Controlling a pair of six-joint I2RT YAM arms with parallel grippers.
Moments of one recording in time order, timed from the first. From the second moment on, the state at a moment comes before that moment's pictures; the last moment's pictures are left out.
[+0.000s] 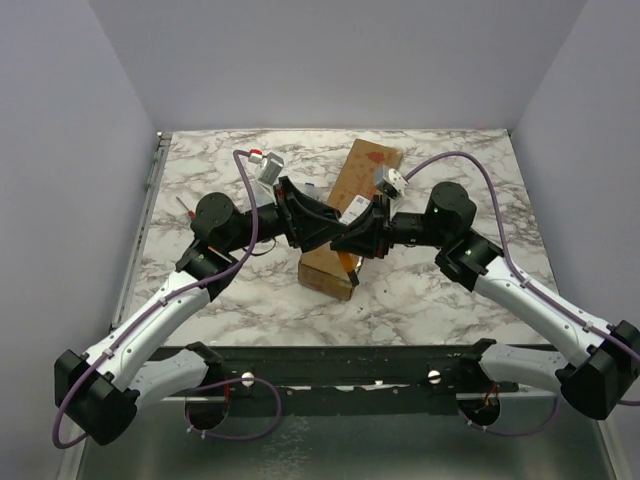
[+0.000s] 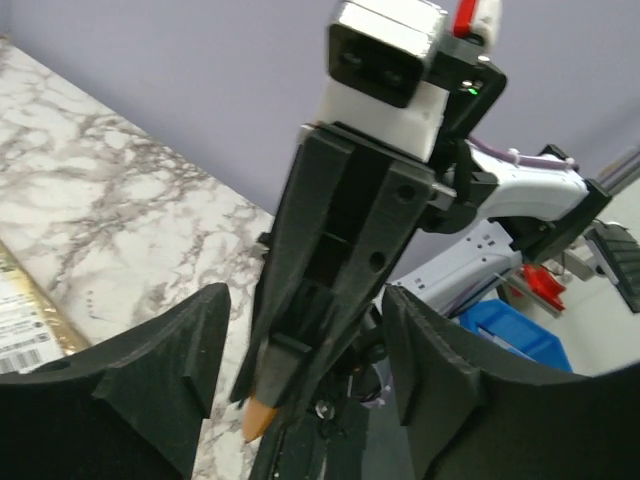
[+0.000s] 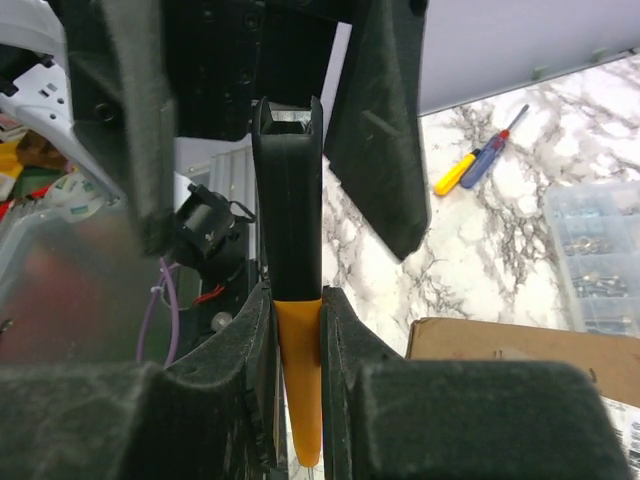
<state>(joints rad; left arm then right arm) -0.58 1.02 0.88 0.36 0.68 -0.72 0.68 1.12 0.95 0.15 -0.78 0.20</state>
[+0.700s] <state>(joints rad) -0.68 0.99 0.94 0.18 0.20 -0.65 0.94 1.00 0.86 0.12 -0.15 0.15</state>
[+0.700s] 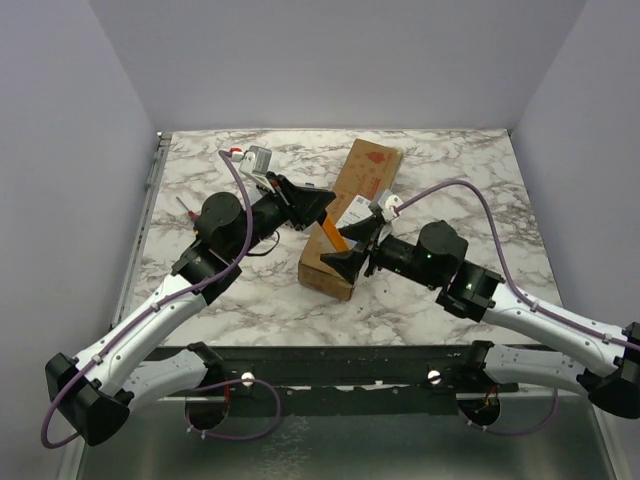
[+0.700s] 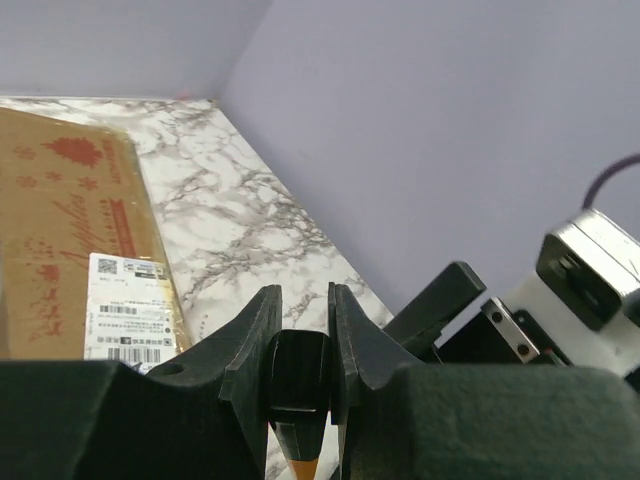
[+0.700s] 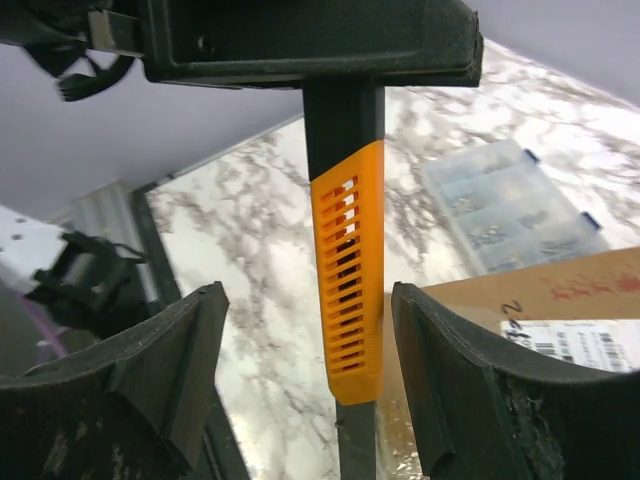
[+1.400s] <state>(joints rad) -0.70 1.00 0.97 0.08 0.08 -0.67 1.05 1.17 0.90 0.20 0.27 -0.21</state>
